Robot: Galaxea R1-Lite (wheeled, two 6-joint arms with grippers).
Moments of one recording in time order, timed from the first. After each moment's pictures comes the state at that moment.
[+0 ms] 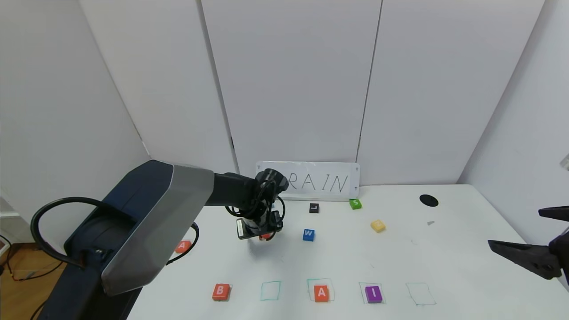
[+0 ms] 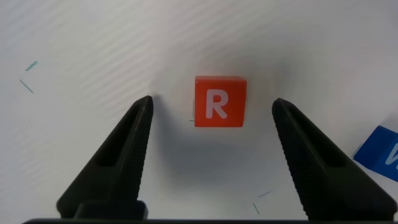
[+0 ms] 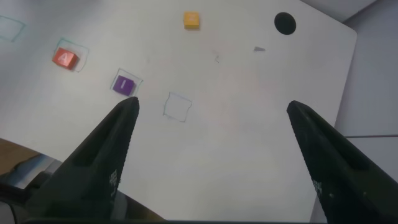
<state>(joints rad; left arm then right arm) -0.45 2.49 -1.84 0.49 0.27 -0.68 0.38 1.16 -0.93 0.39 -0.15 -0.13</state>
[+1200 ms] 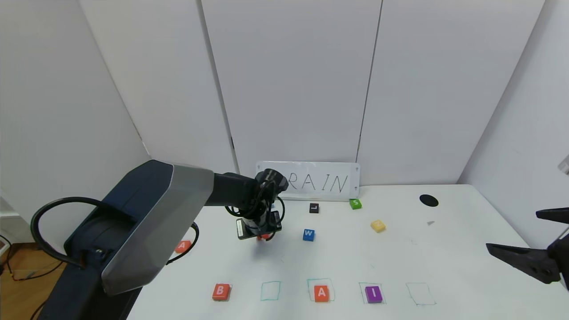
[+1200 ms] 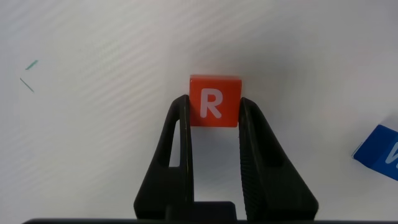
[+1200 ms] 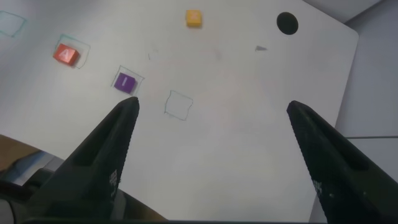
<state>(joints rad) -0.45 2.49 -1.84 0.49 0.26 -0.68 0.40 1.16 -0.92 0.39 -0.17 -0.13</state>
